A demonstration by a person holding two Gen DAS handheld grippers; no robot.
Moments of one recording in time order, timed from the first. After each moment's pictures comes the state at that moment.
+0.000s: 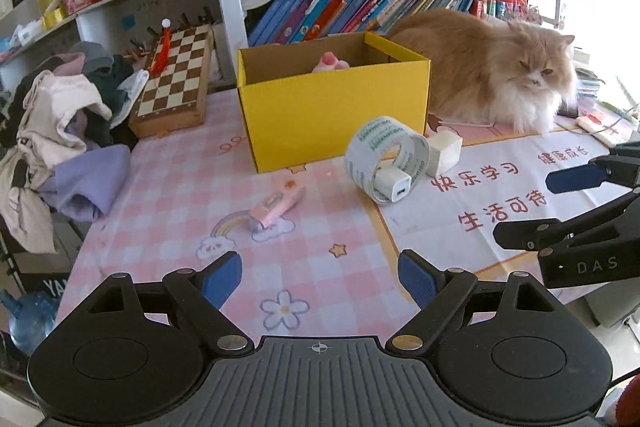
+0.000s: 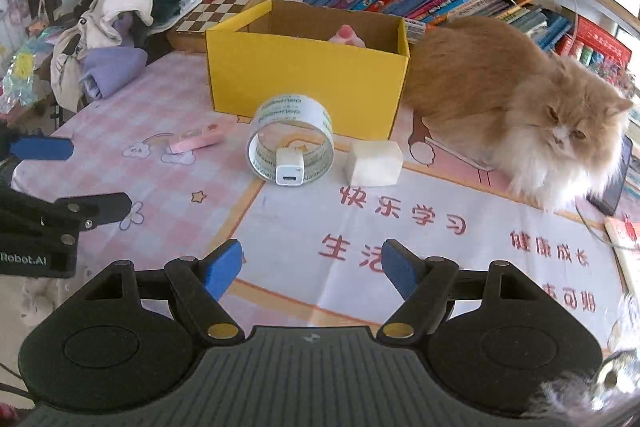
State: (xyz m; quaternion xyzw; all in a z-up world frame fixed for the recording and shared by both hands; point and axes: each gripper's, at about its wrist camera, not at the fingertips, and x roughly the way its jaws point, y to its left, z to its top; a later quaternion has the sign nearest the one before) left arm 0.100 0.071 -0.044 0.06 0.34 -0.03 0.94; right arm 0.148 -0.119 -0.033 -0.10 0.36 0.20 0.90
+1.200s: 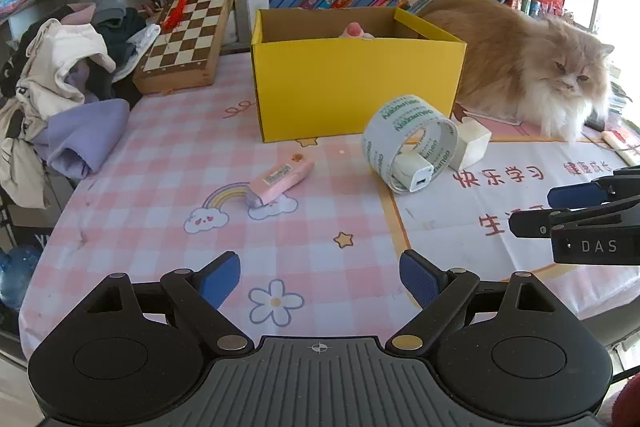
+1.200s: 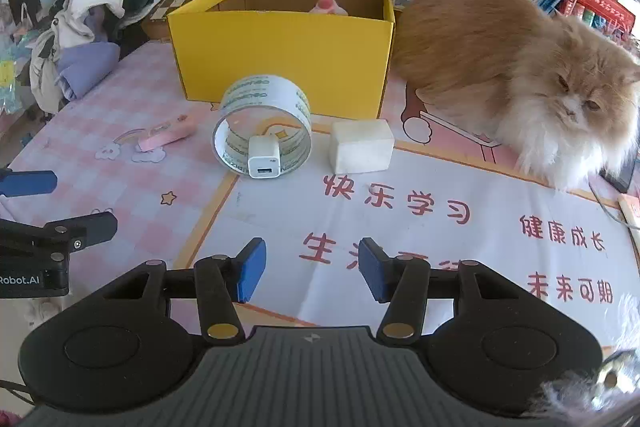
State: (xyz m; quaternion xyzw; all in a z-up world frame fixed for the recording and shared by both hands) left arm 0.135 0.079 -0.064 0.01 0.38 0.01 0.93; right arm 0.193 -0.123 -0.047 -0.09 0.40 0.19 0.89
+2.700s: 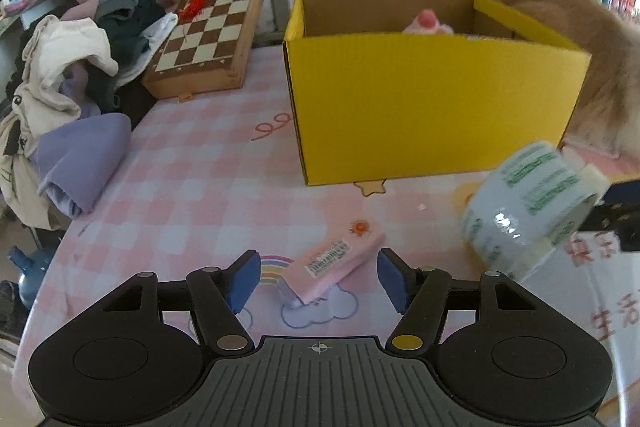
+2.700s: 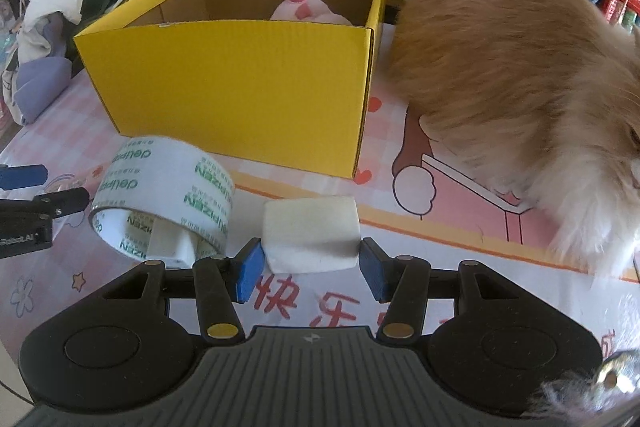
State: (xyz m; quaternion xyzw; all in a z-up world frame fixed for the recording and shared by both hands) left arm 0.253 0.100 -0.100 0.02 0.41 0.07 0.91; right arm 0.325 -0.125 -0.074 -0.09 0.42 0.22 0.88
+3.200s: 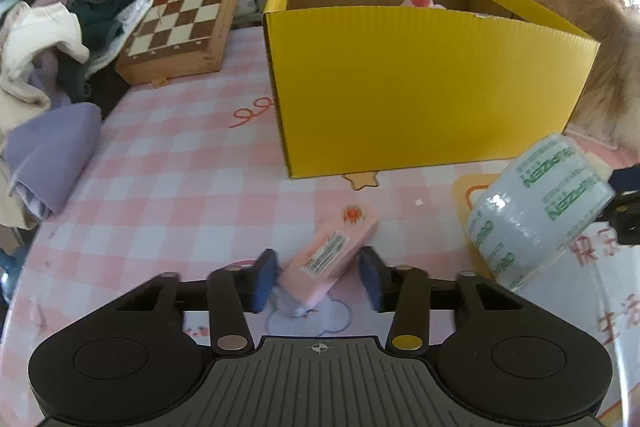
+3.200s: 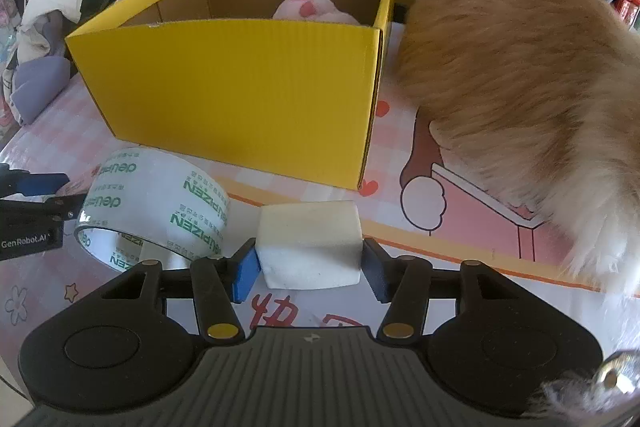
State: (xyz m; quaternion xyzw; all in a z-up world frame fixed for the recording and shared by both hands) left arm 0.267 0.106 -0.109 0.00 0.42 0.04 0.90; right arm 0.338 -0.120 -0.081 -0.09 0.43 0.23 0.87
